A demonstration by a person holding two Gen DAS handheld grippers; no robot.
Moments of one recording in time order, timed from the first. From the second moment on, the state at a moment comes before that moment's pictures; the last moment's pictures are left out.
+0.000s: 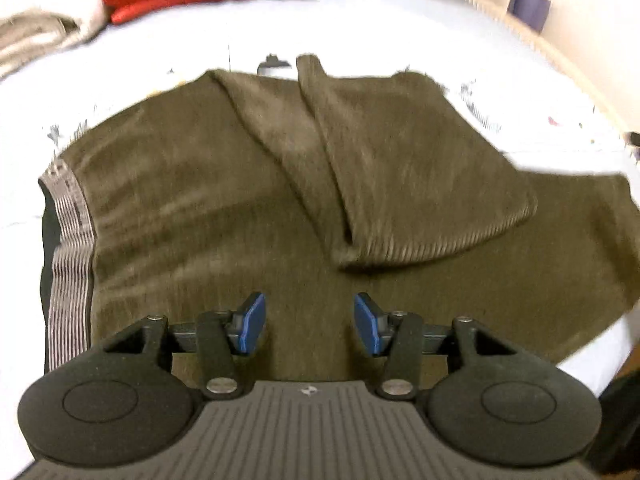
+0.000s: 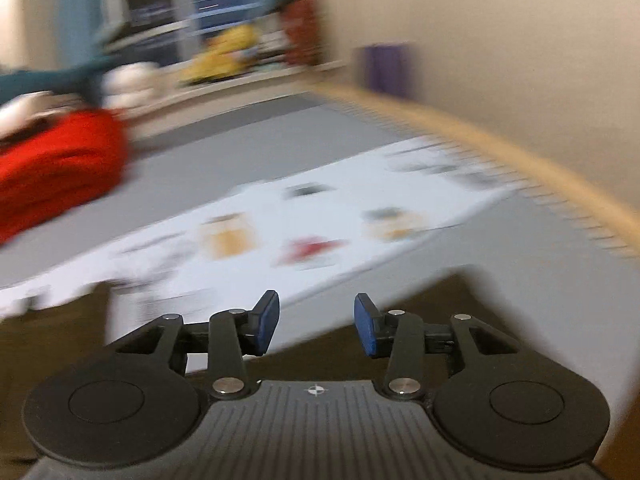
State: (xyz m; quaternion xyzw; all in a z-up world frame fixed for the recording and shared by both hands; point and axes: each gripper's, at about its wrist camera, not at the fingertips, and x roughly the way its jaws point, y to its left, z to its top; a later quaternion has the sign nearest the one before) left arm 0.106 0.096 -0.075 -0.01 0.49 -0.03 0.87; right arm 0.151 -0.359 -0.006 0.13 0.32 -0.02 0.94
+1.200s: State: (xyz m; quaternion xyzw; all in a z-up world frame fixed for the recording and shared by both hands) left arm 0.159 0.087 -0.073 -0.03 0.47 -0.02 0.88; right arm 0.355 -0.206 -0.070 0.25 0.37 0.22 0.87
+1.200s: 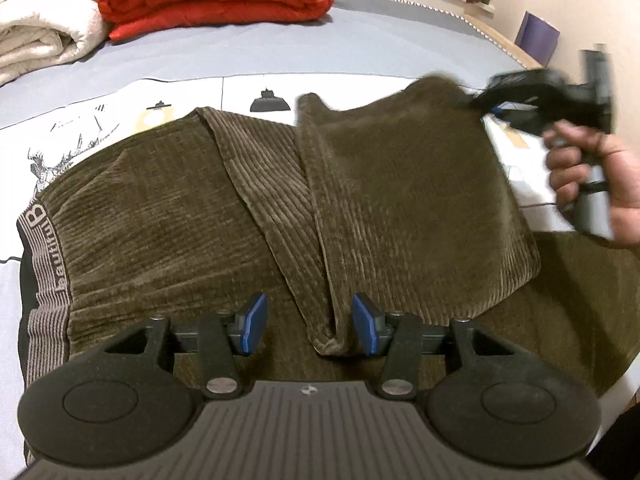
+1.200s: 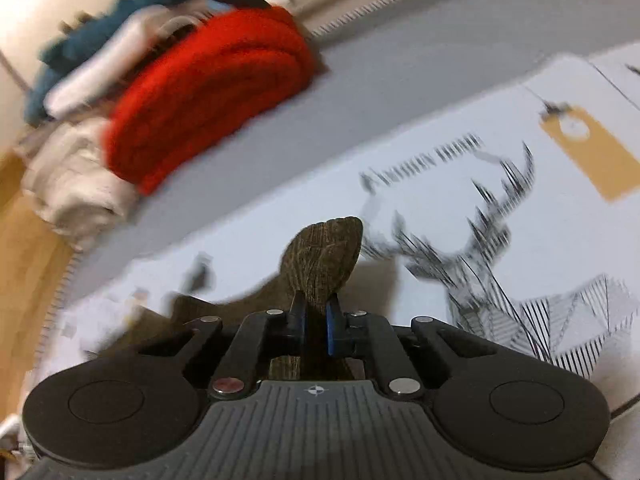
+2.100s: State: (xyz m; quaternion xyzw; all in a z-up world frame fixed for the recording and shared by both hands) left arm 0.252 0.065 -0.115 -0.06 0.46 -0.06 0.88; right arm 0.319 -0.460 -0.132 0.48 0.30 -0.17 0.81
